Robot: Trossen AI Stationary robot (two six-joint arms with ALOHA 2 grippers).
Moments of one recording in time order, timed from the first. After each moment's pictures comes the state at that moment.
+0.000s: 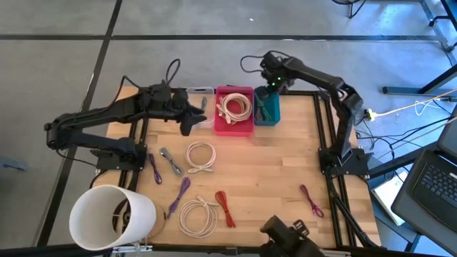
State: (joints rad) left arm 0.32 1.01 0.98 -0.39 0.11 -0.41; right arm -0.77 1.92 1.58 -1.00 0.00 0.22
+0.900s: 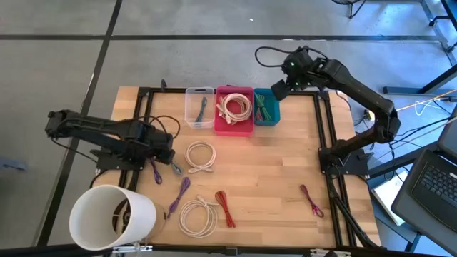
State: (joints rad) left arm -0.05 0.97 0.72 -1.24 0.07 -1.35; right arm -0.60 1.44 1.58 -1.13 0.19 0.25
